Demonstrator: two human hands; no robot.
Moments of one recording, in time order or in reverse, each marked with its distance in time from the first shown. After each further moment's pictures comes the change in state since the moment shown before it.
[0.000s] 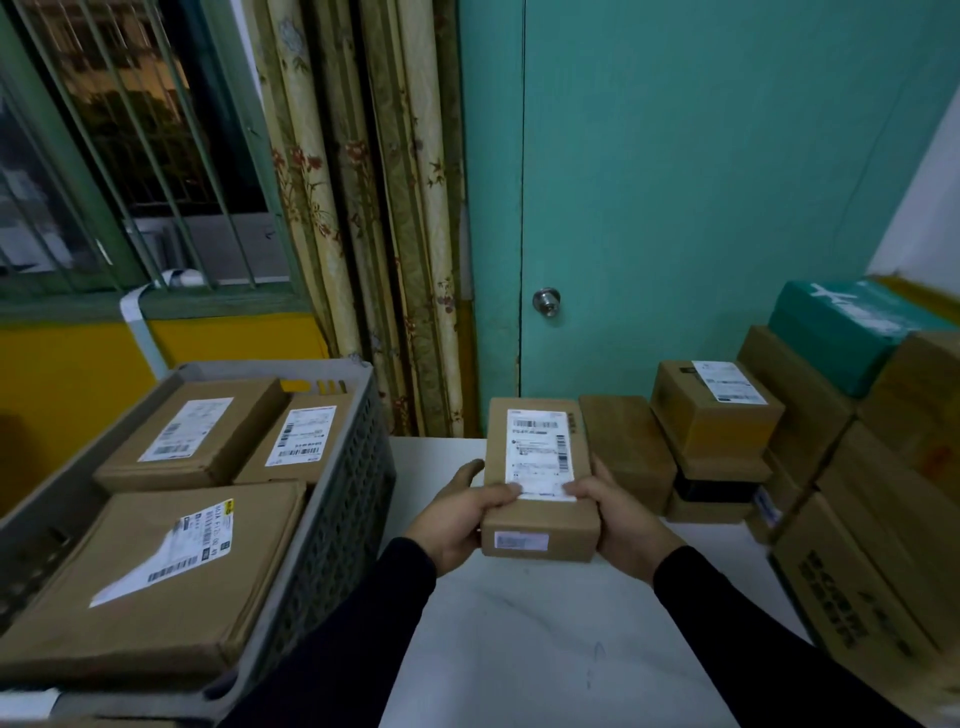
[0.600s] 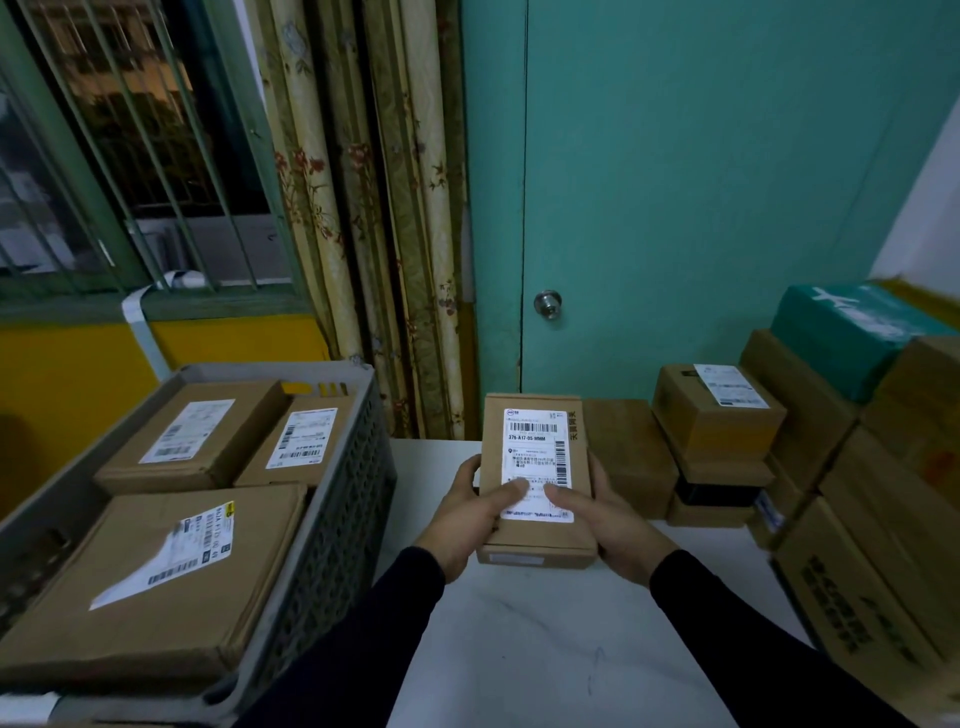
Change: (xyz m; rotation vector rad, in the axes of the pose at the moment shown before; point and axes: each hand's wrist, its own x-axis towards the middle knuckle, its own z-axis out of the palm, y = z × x) left_hand -0.006 -0.002 0.010 0.093 0.073 0.174; right_hand 0.001 0.001 0.004 -0.161 -0.008 -0.026
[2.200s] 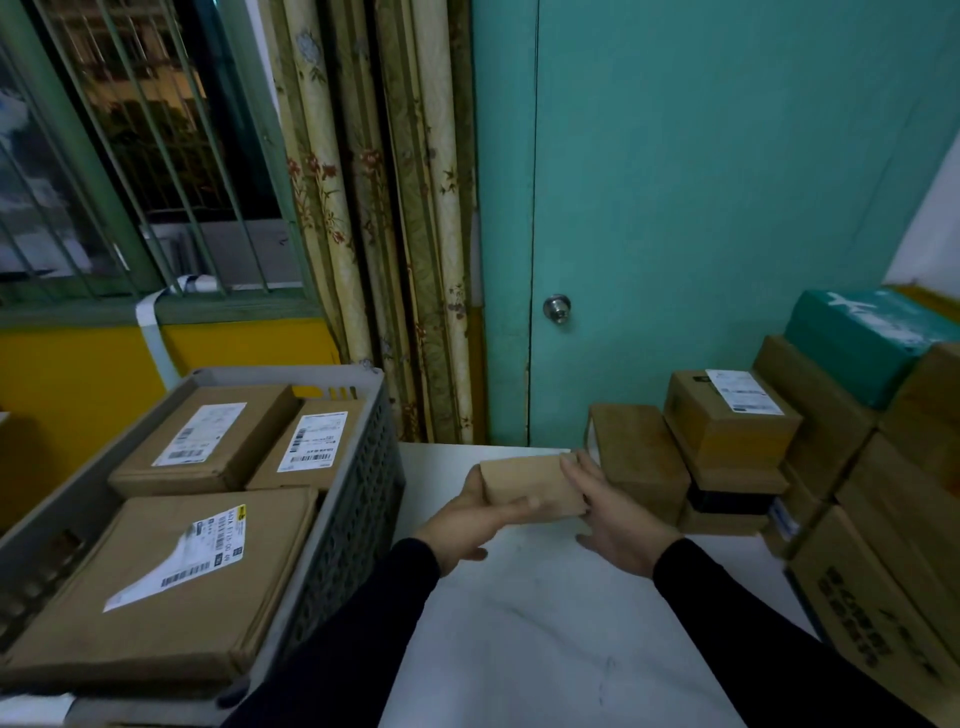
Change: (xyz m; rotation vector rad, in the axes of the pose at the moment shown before) left_hand 0.004 0.009 -0.018 0.357 -0.101 -0.111; right_hand 0.011 -0.010 0.003 0.002 -0.030 0.169
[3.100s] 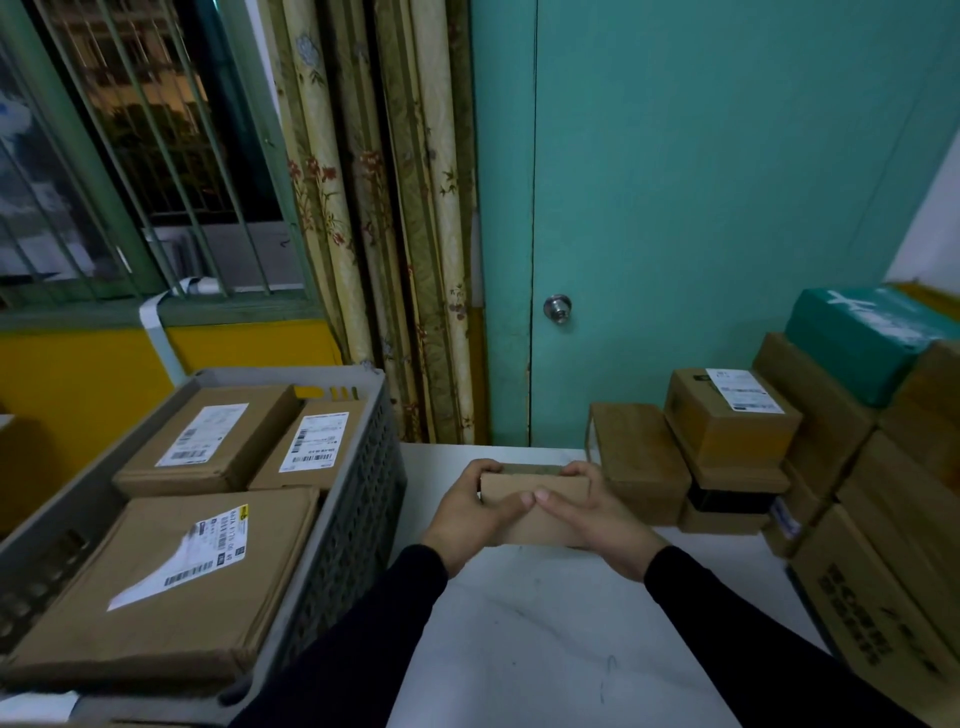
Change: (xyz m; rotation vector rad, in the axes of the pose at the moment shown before) left_hand 0.003 -0.008 0.006 -0.063 0.167 0.178; right_hand -0.003 0.013 0.008 -0.222 0.105 -0.145
